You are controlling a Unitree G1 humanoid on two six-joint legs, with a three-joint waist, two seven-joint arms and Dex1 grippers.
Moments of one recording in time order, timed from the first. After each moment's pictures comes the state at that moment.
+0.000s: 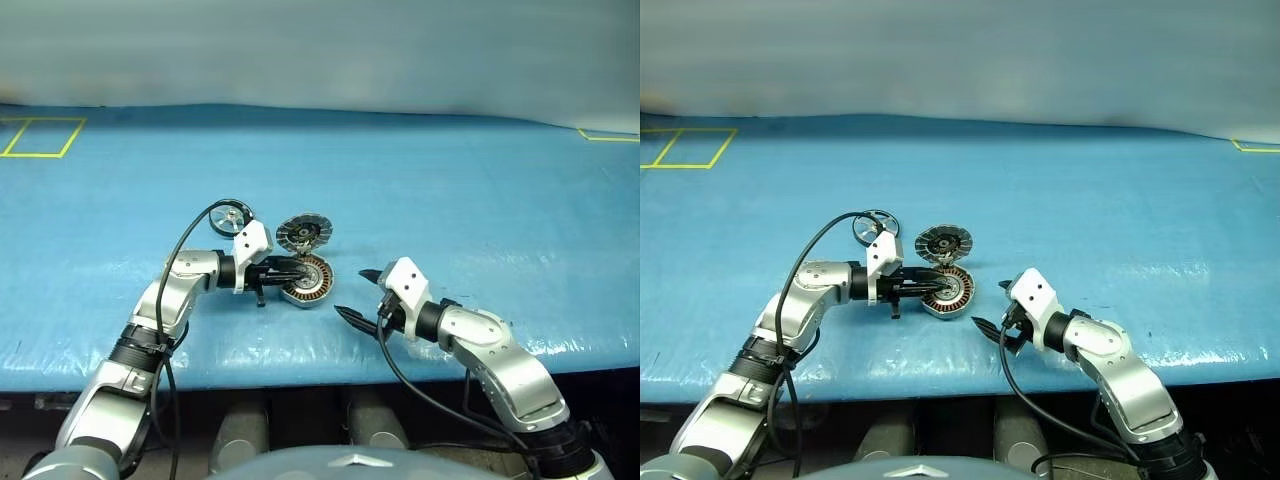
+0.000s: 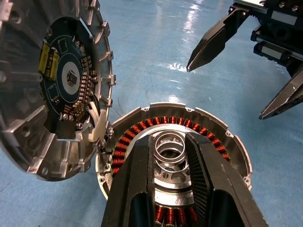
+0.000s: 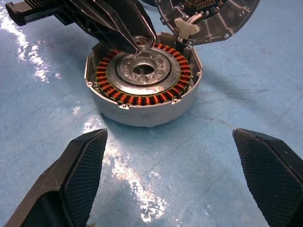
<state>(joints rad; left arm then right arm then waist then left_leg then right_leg) -0.41 0.46 -0.23 0.18 -0.24 0.27 -1.11 0.02 -0.50 0.19 -0.45 0.23 0.54 0.64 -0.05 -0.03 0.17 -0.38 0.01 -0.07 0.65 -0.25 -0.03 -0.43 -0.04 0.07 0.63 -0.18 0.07</state>
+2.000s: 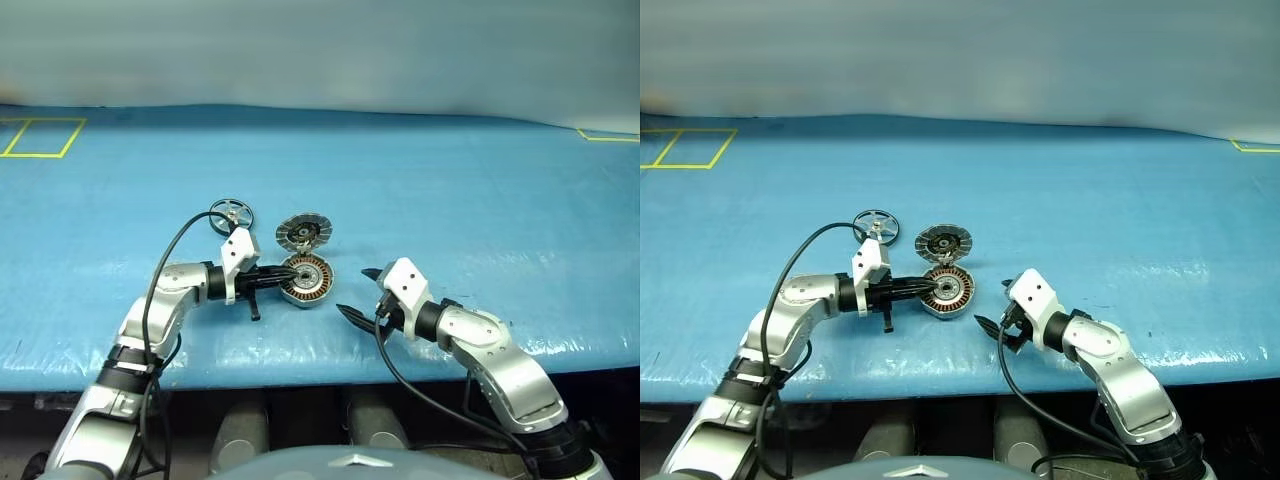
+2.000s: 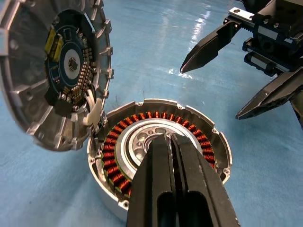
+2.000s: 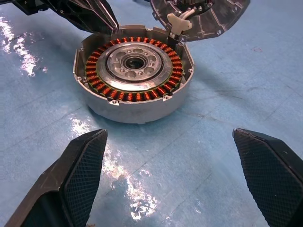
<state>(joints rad) -0.26 0.50 -0.14 0.01 -0.30 0.33 -1.05 0.01 -0.50 0.21 -0.45 0.20 0.54 0.62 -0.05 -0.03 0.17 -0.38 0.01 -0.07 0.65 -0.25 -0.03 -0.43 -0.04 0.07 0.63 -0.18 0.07</state>
